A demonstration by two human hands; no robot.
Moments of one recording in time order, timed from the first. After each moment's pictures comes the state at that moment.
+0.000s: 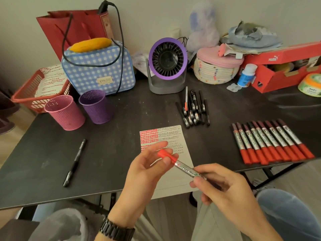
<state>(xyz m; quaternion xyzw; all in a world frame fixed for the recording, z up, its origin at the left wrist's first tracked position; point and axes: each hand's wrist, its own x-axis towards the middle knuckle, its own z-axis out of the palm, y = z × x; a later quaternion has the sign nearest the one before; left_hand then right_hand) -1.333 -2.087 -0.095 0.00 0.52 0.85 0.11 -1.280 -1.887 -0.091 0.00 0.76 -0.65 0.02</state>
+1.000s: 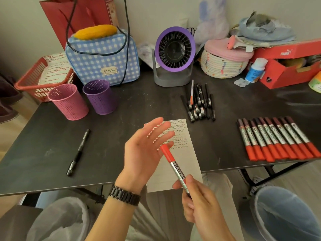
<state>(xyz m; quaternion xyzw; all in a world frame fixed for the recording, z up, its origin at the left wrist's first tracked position) -1.371 -2.095 -0.093 -0.03 0.40 0.90 0.14 -1.263 -1.953 -0.119 0.14 0.60 -0.77 0.13</state>
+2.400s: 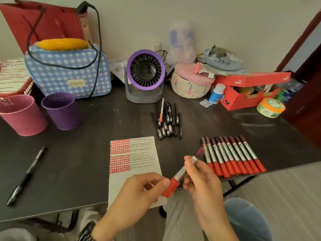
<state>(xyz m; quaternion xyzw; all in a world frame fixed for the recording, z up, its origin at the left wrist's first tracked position) -1.338 -2.053 -0.104 0.13 0.78 0.59 0.16 -1.311 -1.875 -0.099 0.17 0.62 -0.76 -0.08</state>
